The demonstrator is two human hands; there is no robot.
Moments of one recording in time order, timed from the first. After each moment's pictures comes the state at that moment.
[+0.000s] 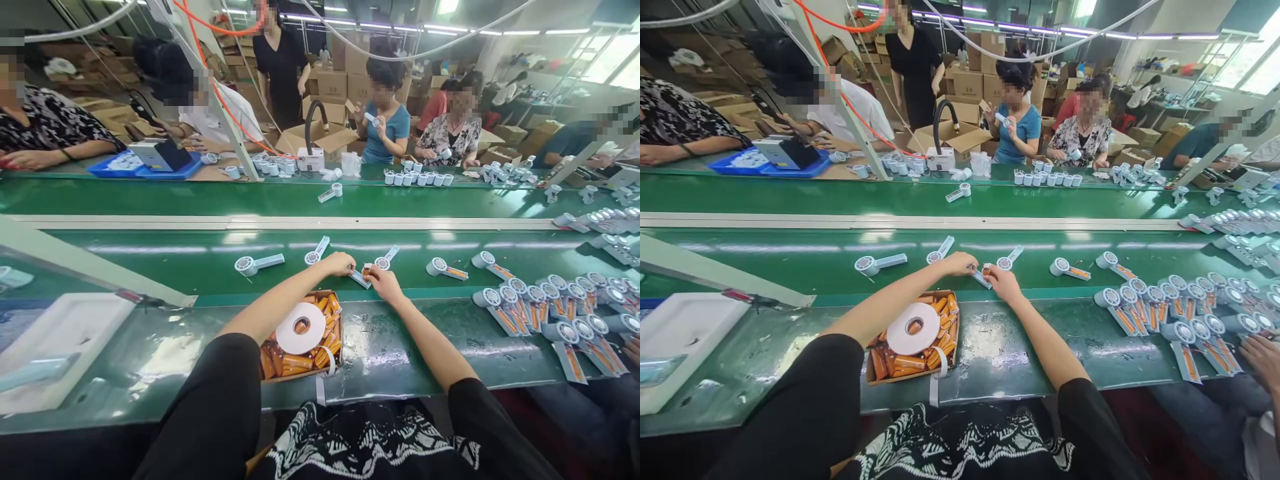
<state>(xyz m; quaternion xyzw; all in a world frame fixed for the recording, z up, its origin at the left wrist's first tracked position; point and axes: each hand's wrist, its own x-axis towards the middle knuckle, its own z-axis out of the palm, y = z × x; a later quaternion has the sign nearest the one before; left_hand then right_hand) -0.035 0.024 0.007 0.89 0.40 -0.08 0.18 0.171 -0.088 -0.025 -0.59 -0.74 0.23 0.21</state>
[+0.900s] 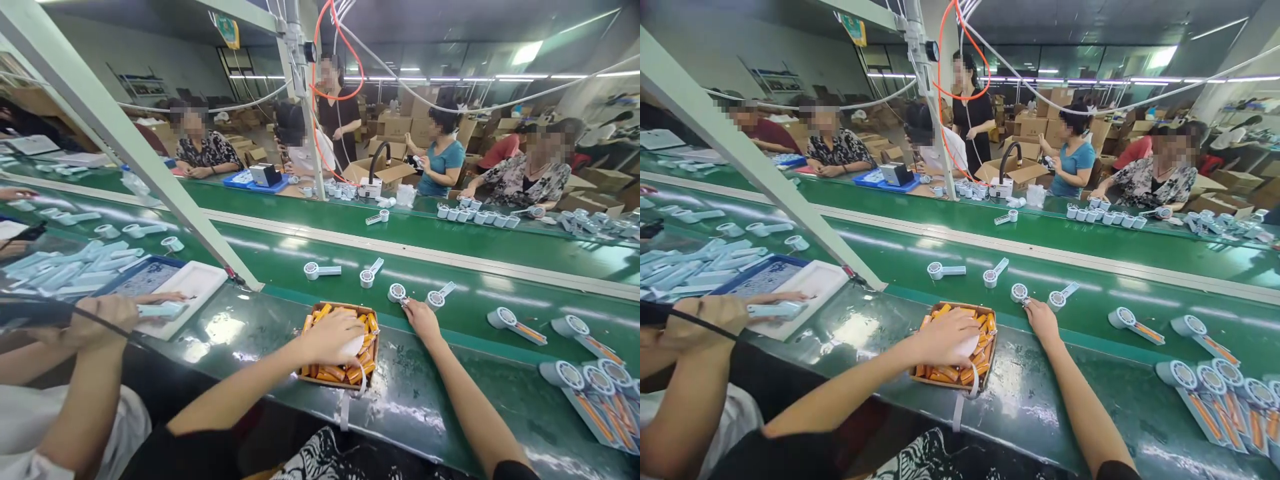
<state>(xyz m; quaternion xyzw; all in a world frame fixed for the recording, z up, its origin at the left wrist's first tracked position) -0.140 -0.183 0.059 0.92 0.38 0.05 0.09 0.164 -0.083 -0.036 -0.57 -0.81 0.08 0.07</state>
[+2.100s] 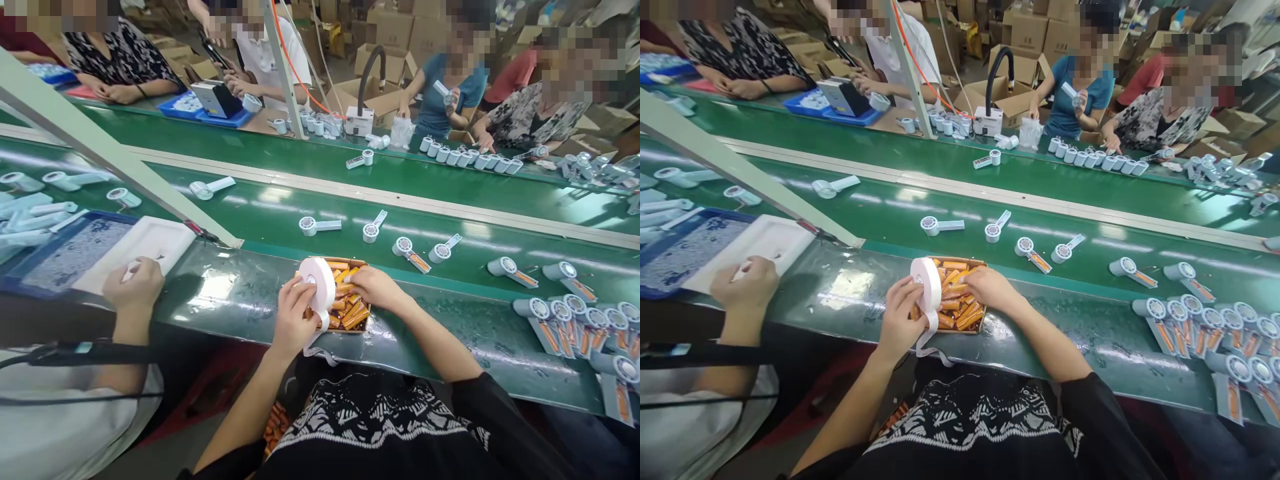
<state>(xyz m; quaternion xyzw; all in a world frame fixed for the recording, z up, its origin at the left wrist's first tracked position) -0.167 -0.274 0.031 0.74 0.54 0.40 -0.10 0.069 -0.147 0.029 -0.31 -0.88 0.31 0.17</state>
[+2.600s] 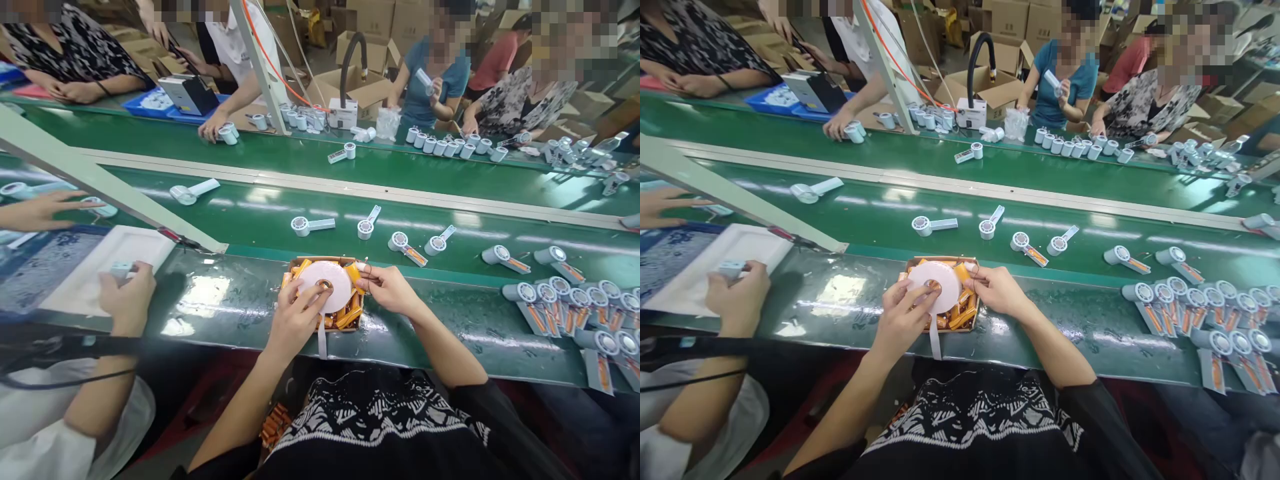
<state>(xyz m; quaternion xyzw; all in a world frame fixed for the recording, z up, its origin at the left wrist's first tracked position) -0.152 -0.268 0.047 0.81 0.48 0.29 -0.18 0.105 -0.179 0.049 -0.37 -0.67 0.55 0.34</state>
